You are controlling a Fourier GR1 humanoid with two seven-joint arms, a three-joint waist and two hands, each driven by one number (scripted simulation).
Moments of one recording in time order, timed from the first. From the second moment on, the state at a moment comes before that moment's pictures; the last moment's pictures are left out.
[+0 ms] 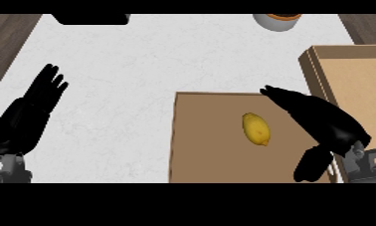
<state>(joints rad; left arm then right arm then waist) -0.03 0.37 0.07 -1.63 0.36 0.04 0.24 -0.27 -0.62 0.38 -1.86 0.30 0.53 0.57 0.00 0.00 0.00</state>
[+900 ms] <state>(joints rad) -0.02 0.32 0.14 -1.65 0.31 -0.03 0.27 -0.25 -0.42 0.35 -1.84 0.56 0.63 0.49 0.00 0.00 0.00</state>
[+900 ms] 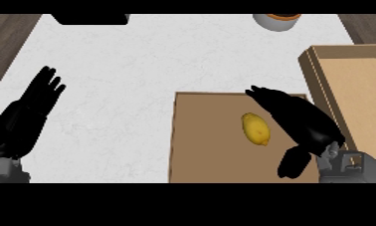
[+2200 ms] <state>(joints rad) -0.03 0.24 0.19 -1.66 0.23 -0.08 0.28 -0.24 -0.27 0.33 -1.63 0.86 0.67 0.38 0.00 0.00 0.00</state>
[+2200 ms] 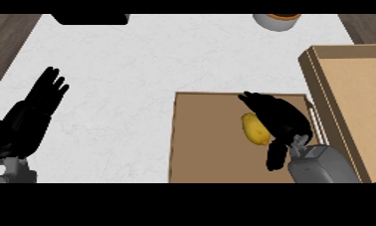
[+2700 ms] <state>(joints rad) -0.03 0.21 0.19 -1.65 0.21 -0.09 0.28 -0.24 -0.22 0.32 -1.53 0.95 0.64 0.32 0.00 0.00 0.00</state>
